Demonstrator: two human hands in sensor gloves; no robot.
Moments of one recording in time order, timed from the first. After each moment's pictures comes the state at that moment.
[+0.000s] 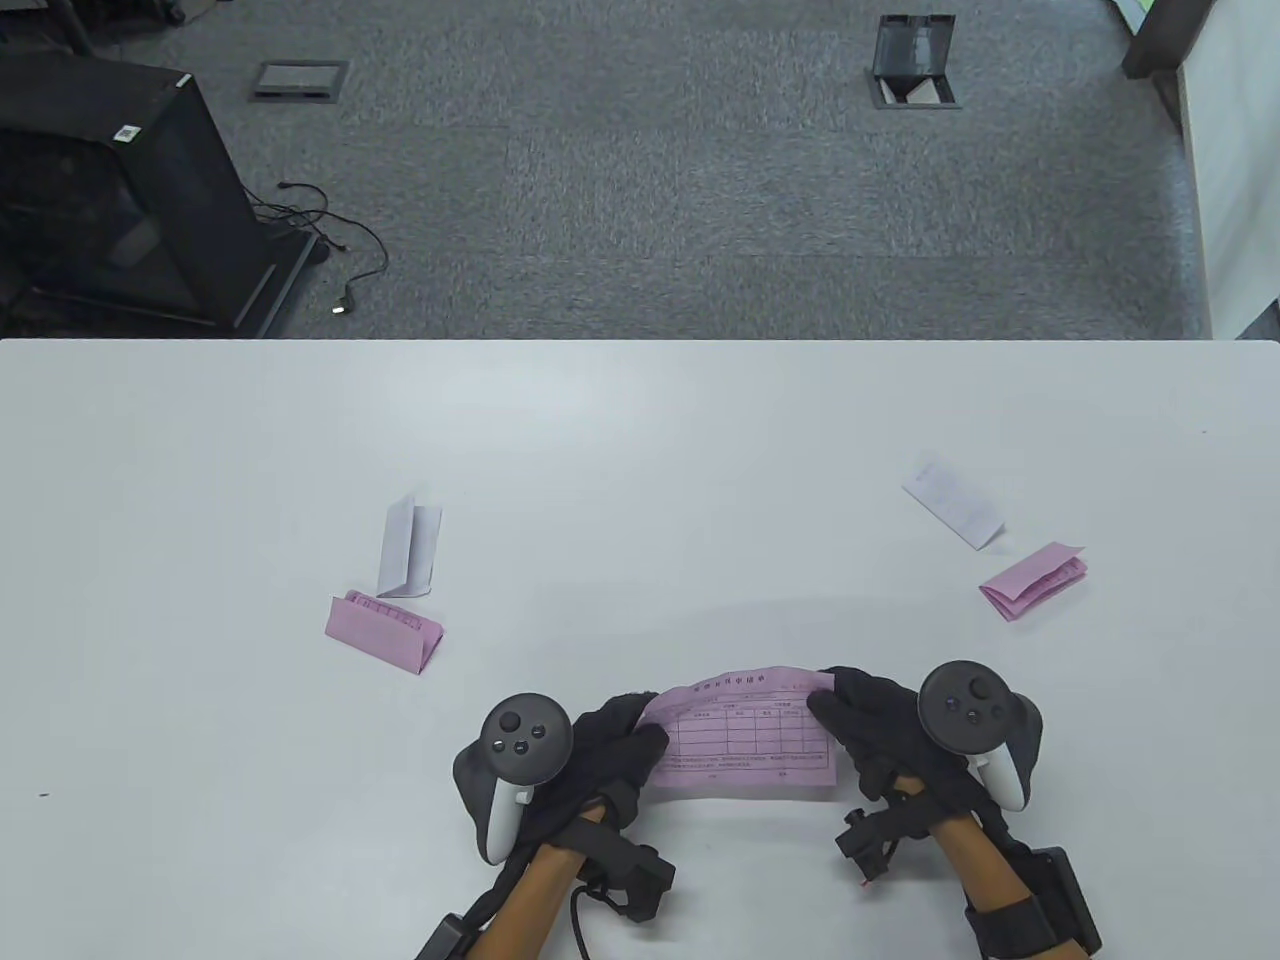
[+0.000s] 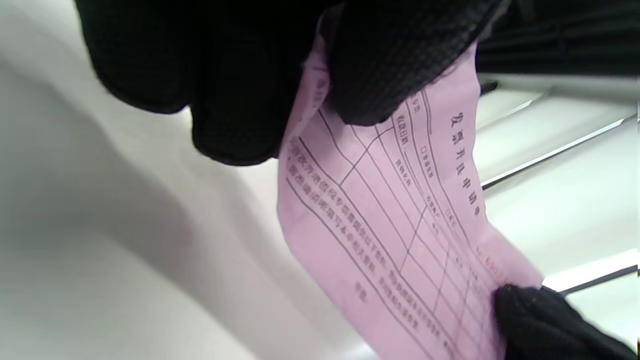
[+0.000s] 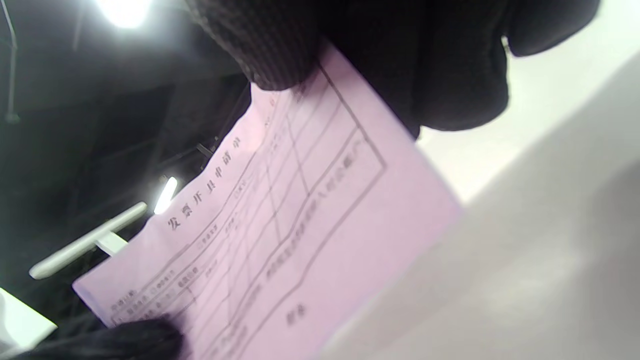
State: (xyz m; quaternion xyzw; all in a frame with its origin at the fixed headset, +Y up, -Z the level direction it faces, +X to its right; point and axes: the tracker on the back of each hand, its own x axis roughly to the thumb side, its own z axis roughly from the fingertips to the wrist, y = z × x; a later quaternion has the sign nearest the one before) left_hand -0.096 -0.769 -0.210 -0.13 0.03 0.46 0.88; right_hand 0.220 -0.755 -0.240 0.06 0.03 0.91 0.41
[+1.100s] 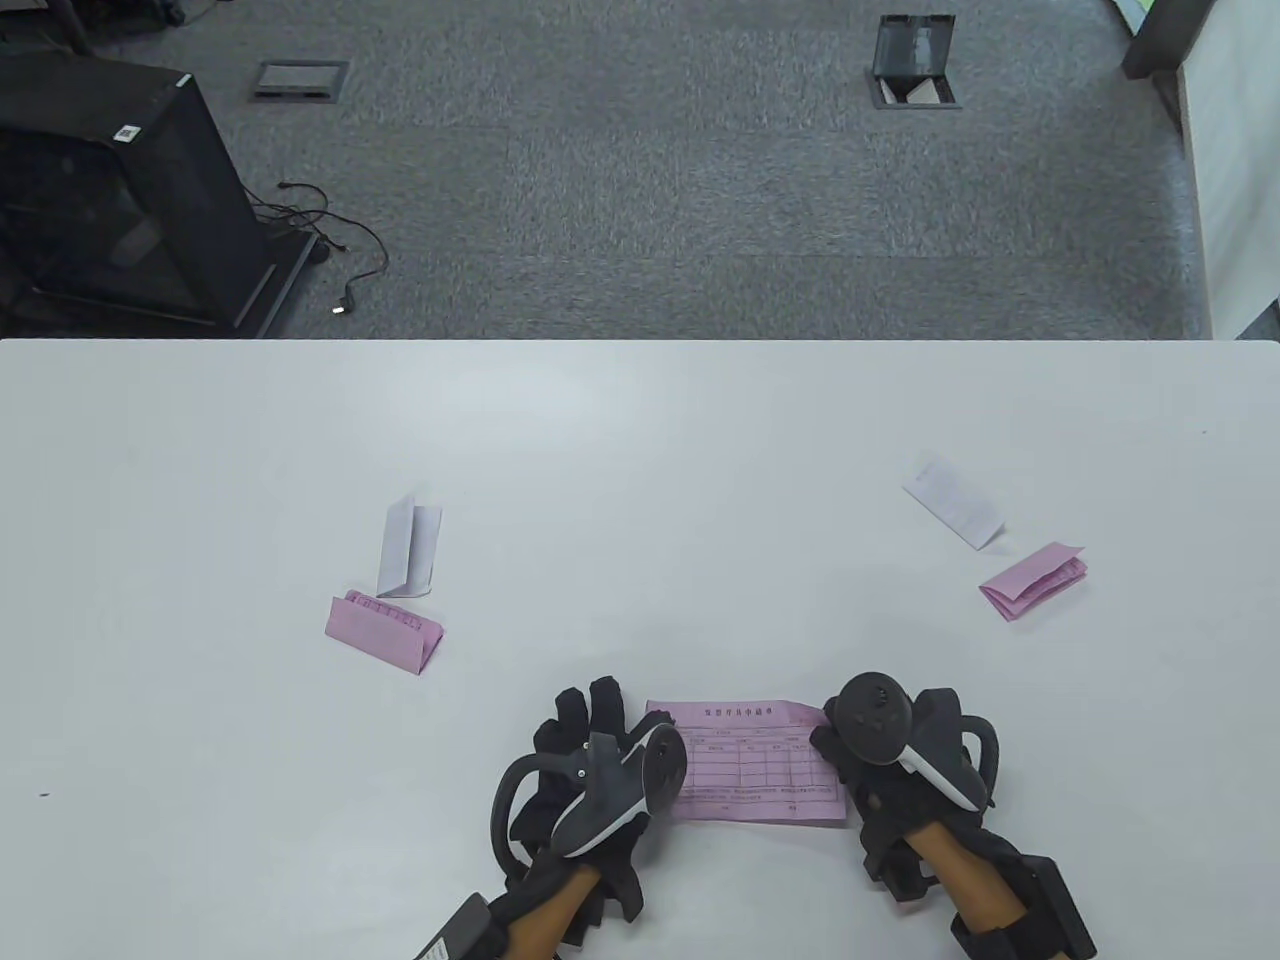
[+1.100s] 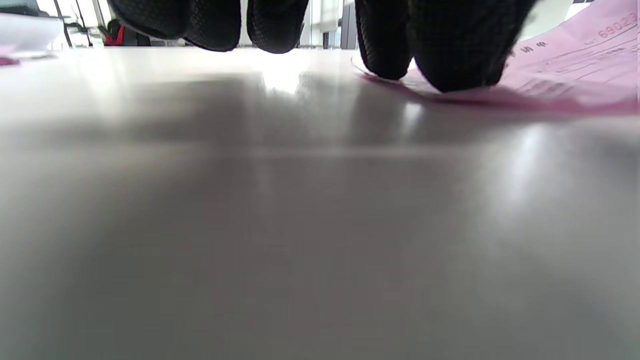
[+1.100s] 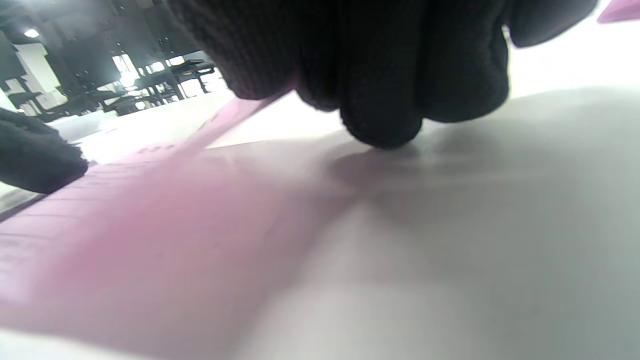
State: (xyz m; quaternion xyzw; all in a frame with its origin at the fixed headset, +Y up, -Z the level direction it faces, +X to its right) left_hand -0.057 -0.773 -0.203 -0.13 -0.06 0.00 0.99; right_hand 0.198 -0.752 -0.230 0.02 0.07 0.99 0.09
